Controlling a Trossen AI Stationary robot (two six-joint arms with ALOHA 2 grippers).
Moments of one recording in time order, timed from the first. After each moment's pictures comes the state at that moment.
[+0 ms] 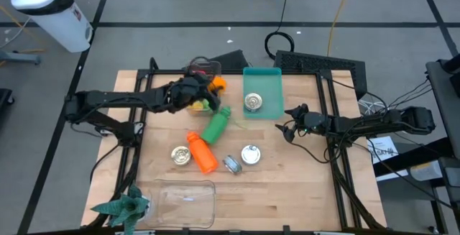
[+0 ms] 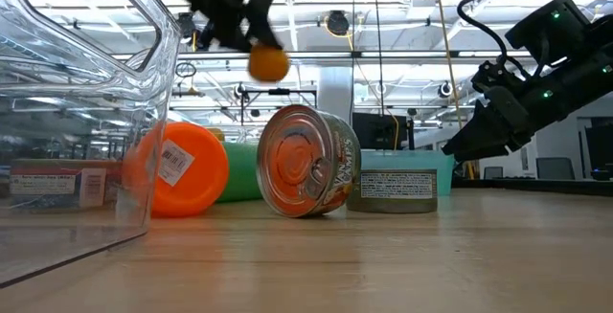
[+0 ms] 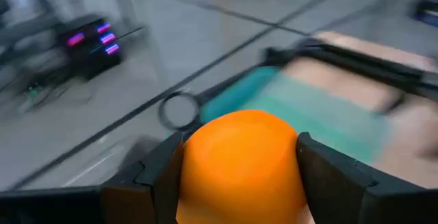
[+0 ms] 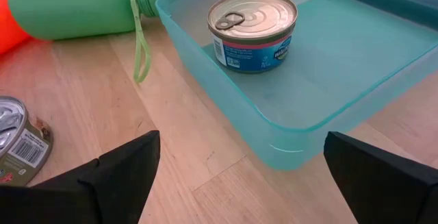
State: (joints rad) left arm 0.20 1.35 1.00 -0.05 -0.51 -0.17; right arm -0.14 0.87 0.07 0.31 0.31 0.32
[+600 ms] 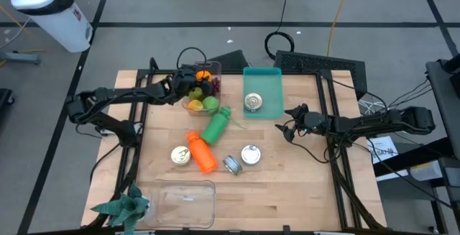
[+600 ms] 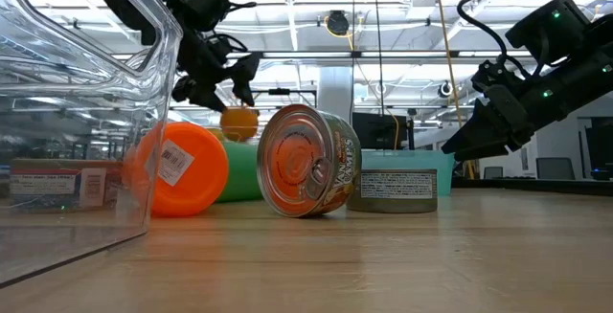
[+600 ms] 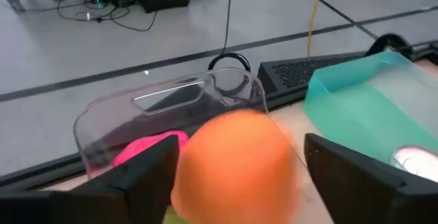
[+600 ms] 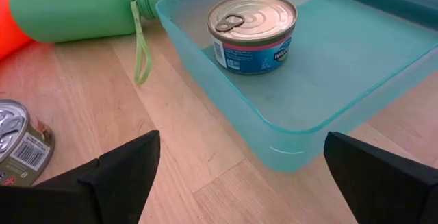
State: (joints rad) left arm 0.46 1.39 0.80 0.06 -0.49 -0.44; right arm -0.14 0.87 0.07 0.32 0.31 0.33
